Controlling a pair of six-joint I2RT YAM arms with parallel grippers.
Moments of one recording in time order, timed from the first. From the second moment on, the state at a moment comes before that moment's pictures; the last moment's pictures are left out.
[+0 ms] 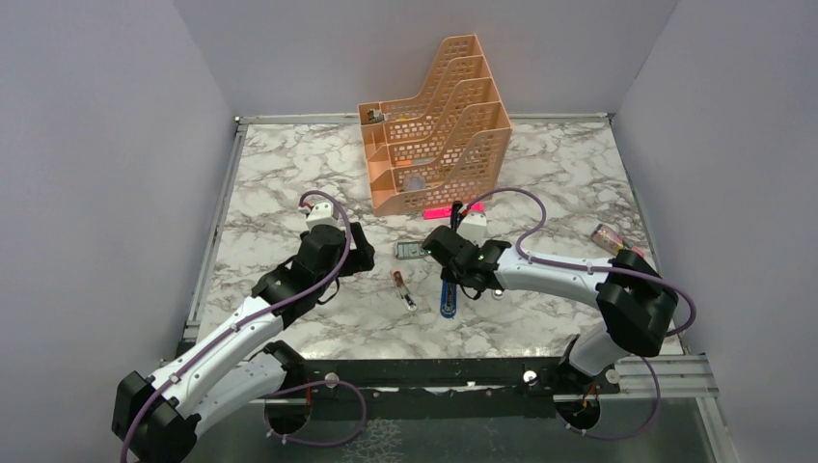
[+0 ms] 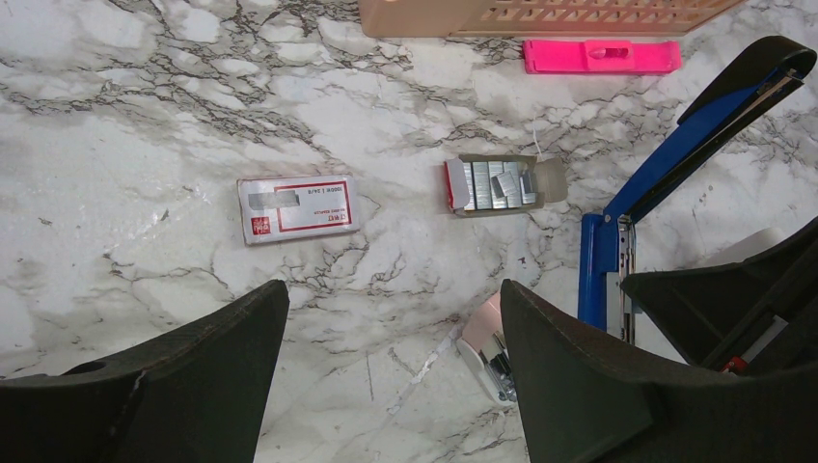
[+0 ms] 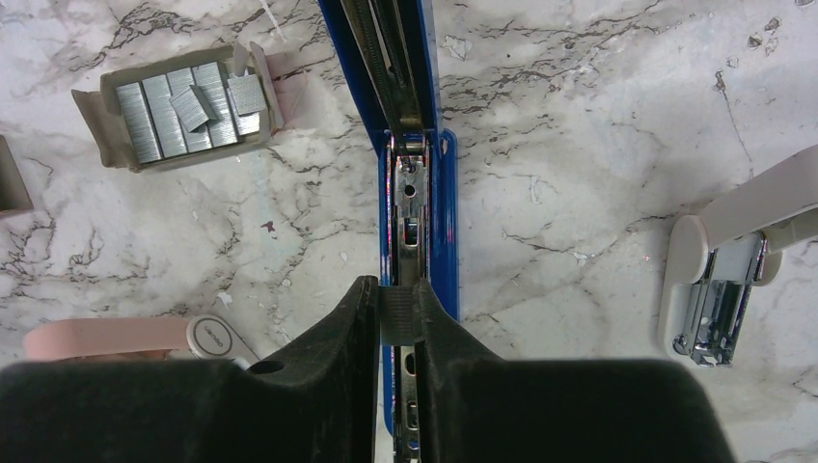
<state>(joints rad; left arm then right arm) -0.64 0.84 0.60 -0.35 -0.30 -0.62 0.97 1.56 0.95 -0.47 0.50 1.00</state>
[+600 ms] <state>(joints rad) -0.64 0.84 0.60 -0.35 -0.30 -0.62 0.97 1.56 0.95 -0.48 0.51 1.00</state>
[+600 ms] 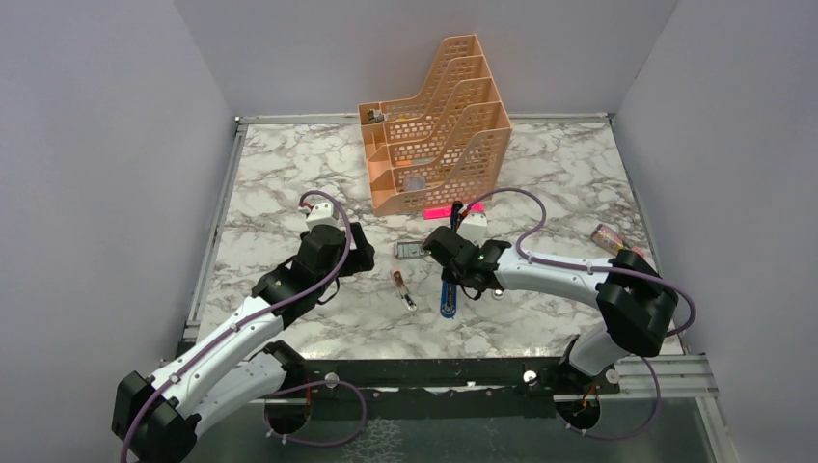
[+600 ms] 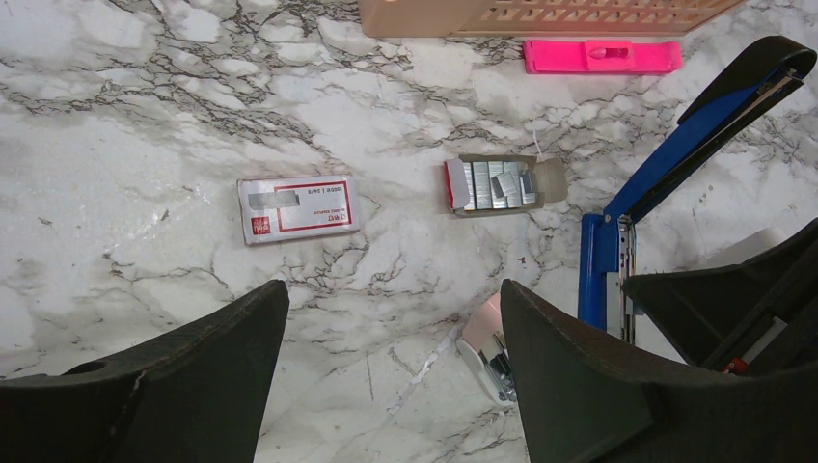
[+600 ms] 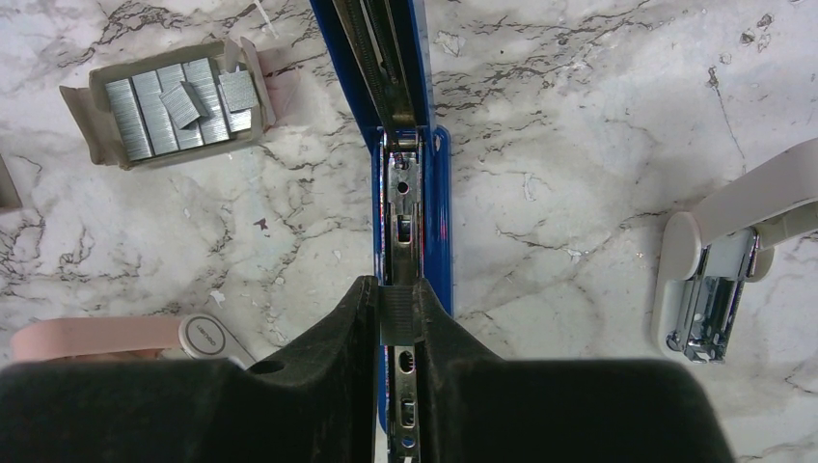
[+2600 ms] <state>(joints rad) -0.64 0.84 0.60 -0.35 -0.30 -0.62 0.97 1.58 0.95 -0.47 0.50 0.99</state>
